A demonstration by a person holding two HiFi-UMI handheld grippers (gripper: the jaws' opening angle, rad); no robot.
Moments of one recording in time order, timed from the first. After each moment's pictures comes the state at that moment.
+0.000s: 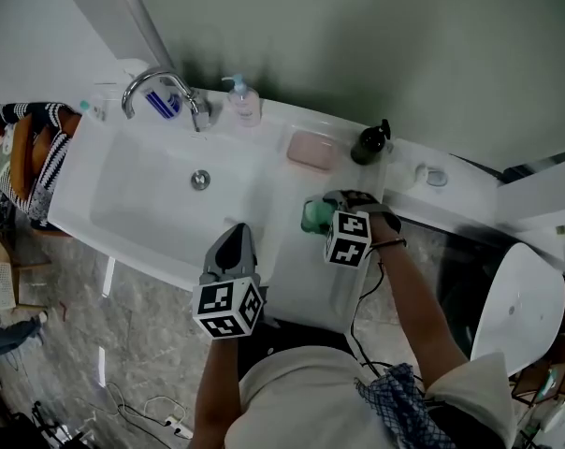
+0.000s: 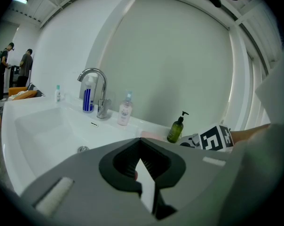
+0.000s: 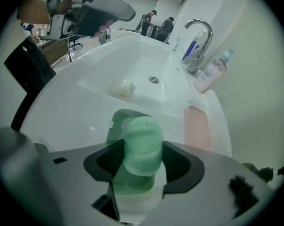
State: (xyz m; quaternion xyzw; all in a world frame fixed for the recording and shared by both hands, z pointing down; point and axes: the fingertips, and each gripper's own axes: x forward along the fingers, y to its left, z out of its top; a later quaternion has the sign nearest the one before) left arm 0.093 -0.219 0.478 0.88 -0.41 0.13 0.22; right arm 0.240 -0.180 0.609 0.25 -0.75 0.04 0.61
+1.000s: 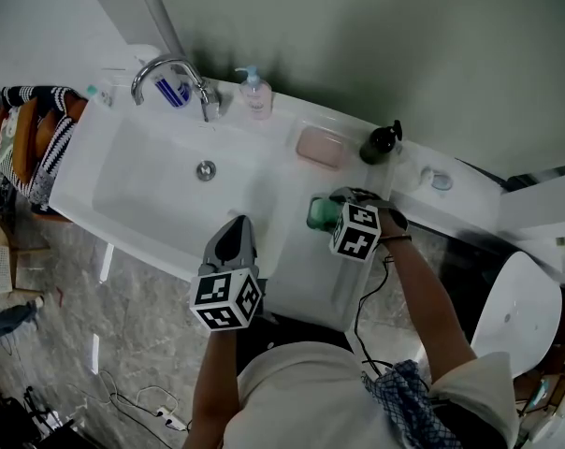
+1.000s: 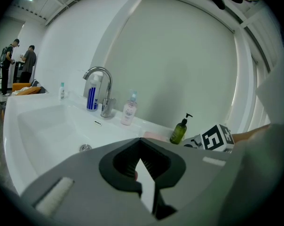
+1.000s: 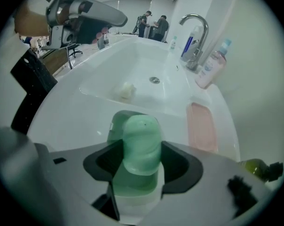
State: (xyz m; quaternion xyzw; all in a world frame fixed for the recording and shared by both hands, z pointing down) left arm 0.082 -0.226 0.482 0.87 -0.42 0.12 0.24; right arm 0.238 -0.179 0.608 0.24 -0.77 0.08 0.59
